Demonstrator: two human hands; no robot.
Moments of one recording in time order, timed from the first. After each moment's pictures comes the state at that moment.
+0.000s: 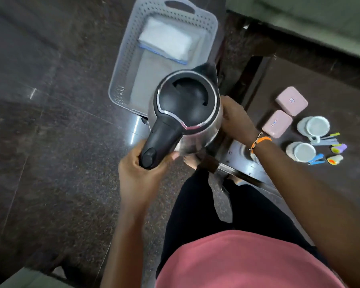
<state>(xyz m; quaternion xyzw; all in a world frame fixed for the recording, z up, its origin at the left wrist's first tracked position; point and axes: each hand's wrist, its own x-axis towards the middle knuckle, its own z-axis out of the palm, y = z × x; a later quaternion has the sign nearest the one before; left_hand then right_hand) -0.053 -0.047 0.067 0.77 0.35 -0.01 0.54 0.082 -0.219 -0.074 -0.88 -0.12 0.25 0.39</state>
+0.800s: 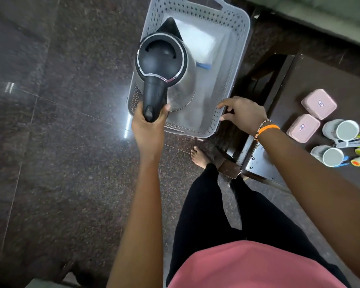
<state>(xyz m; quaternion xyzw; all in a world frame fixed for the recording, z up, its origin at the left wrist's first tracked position) 0.059 0.069 -0.049 0.73 0.38 0.05 0.57 0.134 -0.142 -0.102 -0.92 -0.09 0.35 0.16</state>
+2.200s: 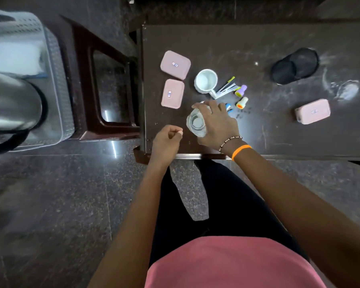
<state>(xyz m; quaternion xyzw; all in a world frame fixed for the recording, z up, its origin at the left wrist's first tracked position) -0.016 -0.324 -0.079 0.78 0.22 -0.36 0.46 -0.017 -0.477 -0.097 -0.95 0.03 0.26 0.19</state>
